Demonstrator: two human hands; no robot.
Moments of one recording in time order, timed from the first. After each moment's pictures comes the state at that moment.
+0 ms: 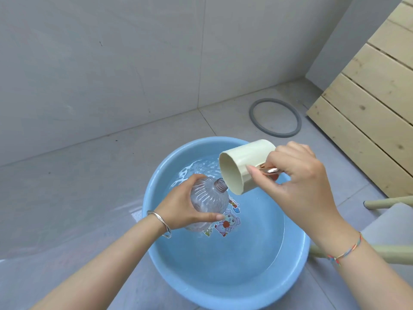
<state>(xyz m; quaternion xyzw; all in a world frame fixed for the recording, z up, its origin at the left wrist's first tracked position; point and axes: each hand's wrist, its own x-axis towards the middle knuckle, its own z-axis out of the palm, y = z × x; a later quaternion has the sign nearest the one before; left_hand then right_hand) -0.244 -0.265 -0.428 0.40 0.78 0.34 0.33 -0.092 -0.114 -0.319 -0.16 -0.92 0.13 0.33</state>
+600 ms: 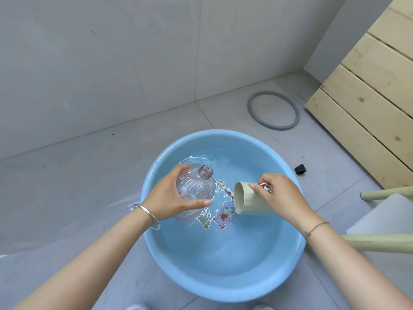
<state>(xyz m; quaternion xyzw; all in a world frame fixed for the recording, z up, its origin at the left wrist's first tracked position) -0.253 -0.279 -0.424 0.35 0.80 0.38 0.31 -0.070 -0.083 -0.408 -0.35 -0.90 0.26 0.02</state>
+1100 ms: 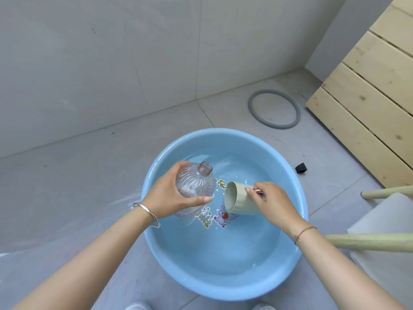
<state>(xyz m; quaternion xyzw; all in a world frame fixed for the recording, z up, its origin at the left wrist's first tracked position) -0.254 -0.278 -0.422 0.34 0.79 0.40 0.31 -0.067 -0.095 -0.436 -0.36 -0.89 0.30 0.02</state>
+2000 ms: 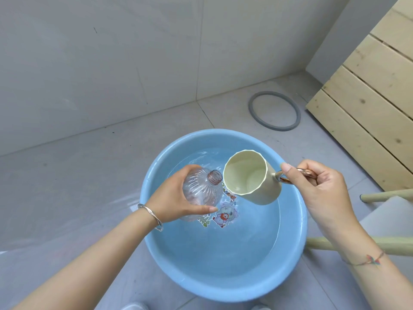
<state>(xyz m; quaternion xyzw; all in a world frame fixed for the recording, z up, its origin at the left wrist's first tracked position) -0.247 -0.275 -0.425 0.40 0.78 0.37 0.31 -0.053 -0.110 -0.329 -0.37 -0.73 0.50 0.30</state>
